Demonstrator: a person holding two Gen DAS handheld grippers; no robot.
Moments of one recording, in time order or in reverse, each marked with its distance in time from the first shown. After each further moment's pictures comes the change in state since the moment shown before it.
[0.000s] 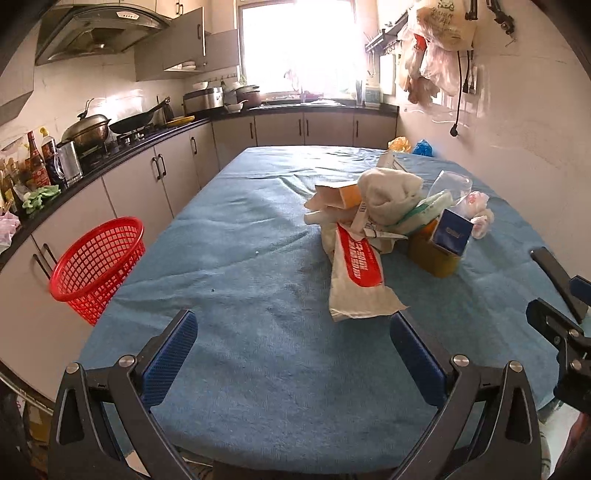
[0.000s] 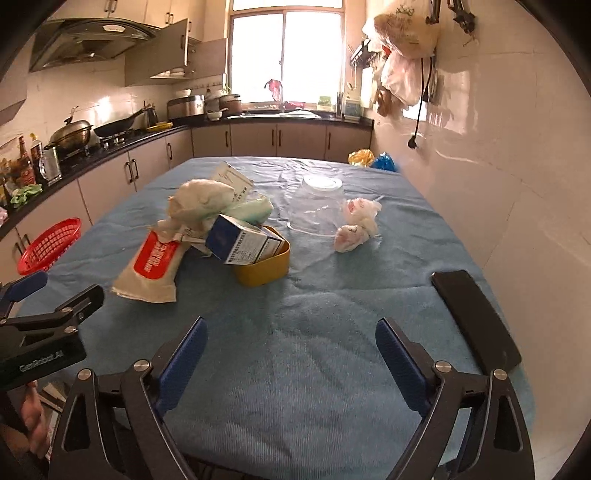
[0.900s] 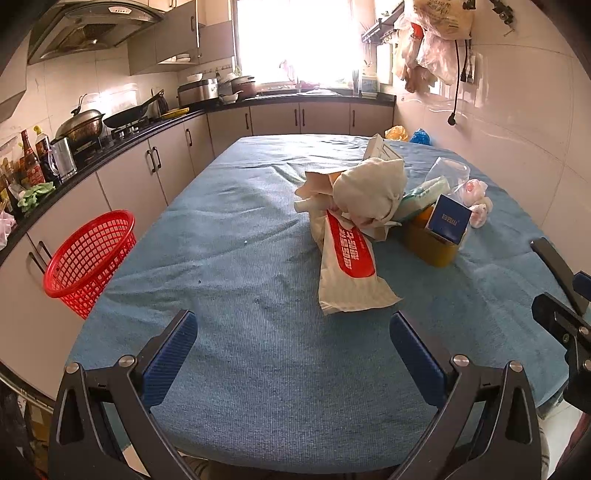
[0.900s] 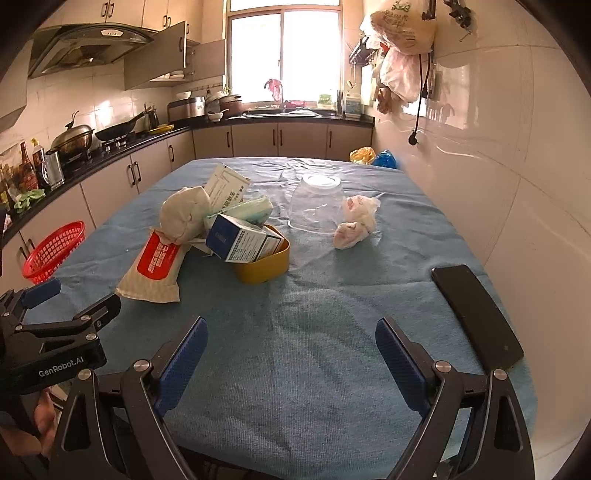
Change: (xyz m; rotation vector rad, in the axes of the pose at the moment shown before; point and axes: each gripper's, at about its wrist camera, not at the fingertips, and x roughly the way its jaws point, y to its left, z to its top) left arm 0.008 -0.004 -0.004 0.011 0.036 -0.008; right arm 0.001 -0.005 -0.003 0.021 0.008 0.023
